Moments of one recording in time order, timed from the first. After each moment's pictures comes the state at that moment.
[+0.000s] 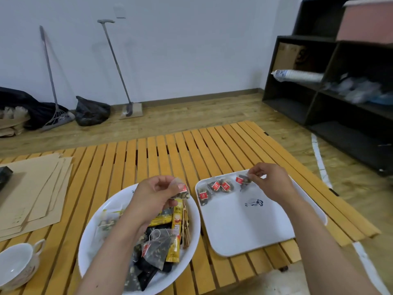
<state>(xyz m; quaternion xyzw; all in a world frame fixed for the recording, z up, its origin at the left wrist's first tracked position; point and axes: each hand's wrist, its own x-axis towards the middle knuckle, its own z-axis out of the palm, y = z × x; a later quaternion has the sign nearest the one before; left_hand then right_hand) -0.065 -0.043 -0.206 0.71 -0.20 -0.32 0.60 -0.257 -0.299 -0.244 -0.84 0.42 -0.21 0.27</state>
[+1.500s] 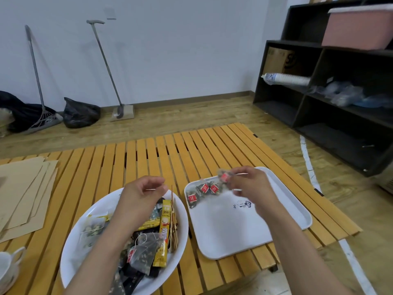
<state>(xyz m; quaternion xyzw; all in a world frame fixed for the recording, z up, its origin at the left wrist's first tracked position) -0.068 -0.041 -0.206 0.78 -0.27 -0.19 0.53 -0.249 -0.237 -0.205 -0.60 0.42 -0.28 0.62</state>
